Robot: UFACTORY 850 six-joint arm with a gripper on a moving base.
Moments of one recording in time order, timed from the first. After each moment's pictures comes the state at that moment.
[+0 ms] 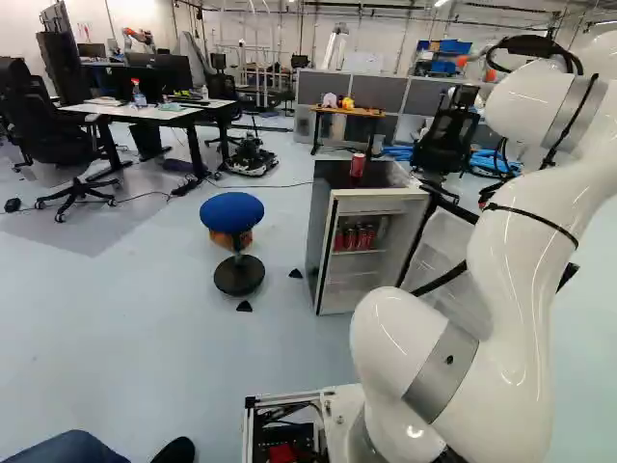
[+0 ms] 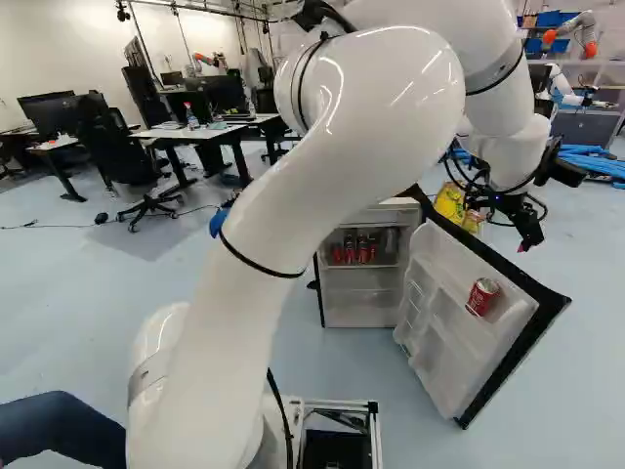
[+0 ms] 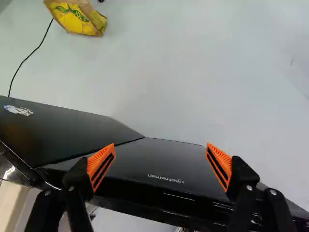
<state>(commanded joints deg) -54.5 -41.2 -94.4 10.3 -27.1 0.0</state>
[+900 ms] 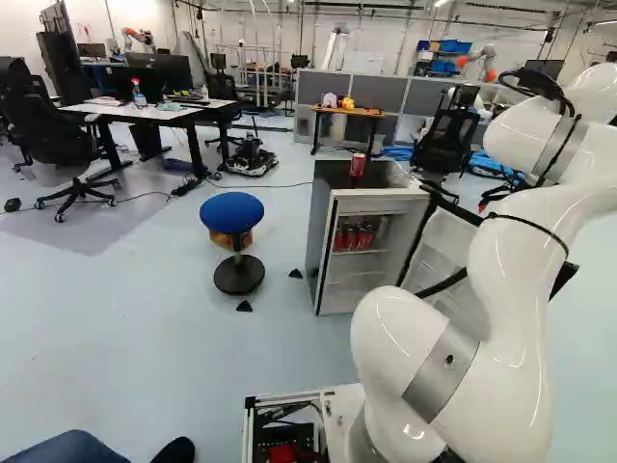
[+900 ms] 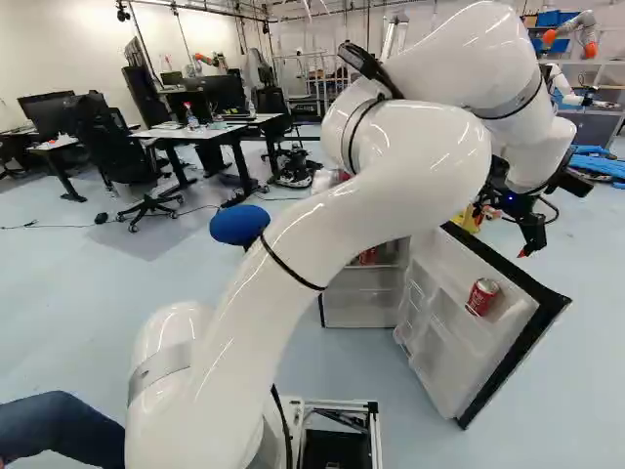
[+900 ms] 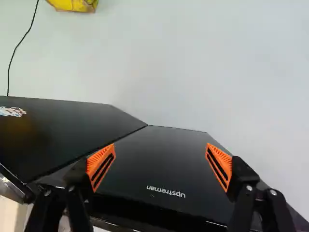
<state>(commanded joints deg) -56.2 -52.3 -111.3 11.6 -41.3 0.0</state>
